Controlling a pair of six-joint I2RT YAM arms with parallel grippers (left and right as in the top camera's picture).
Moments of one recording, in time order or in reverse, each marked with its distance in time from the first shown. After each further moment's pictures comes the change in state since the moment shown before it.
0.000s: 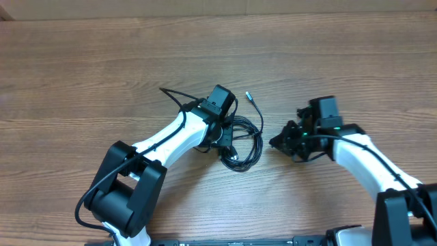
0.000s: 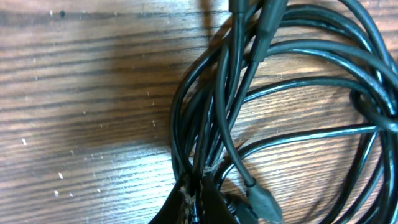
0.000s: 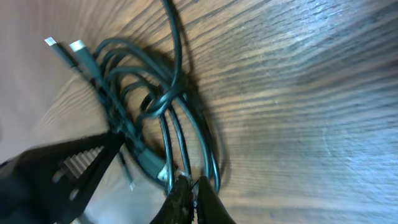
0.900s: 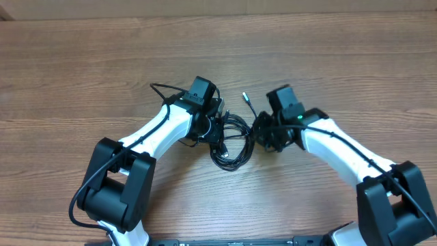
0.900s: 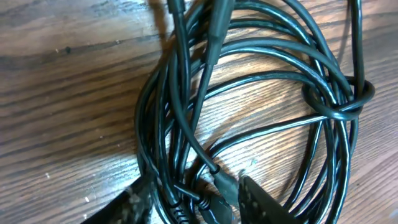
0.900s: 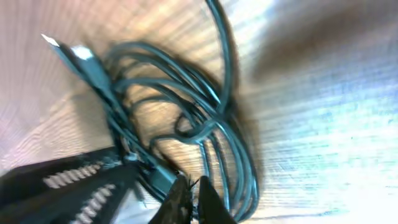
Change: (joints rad) left arm 0.126 0.000 0.000 -0.004 0.193 0.227; right arm 0.218 0.122 0.208 -0.071 0.191 0.223
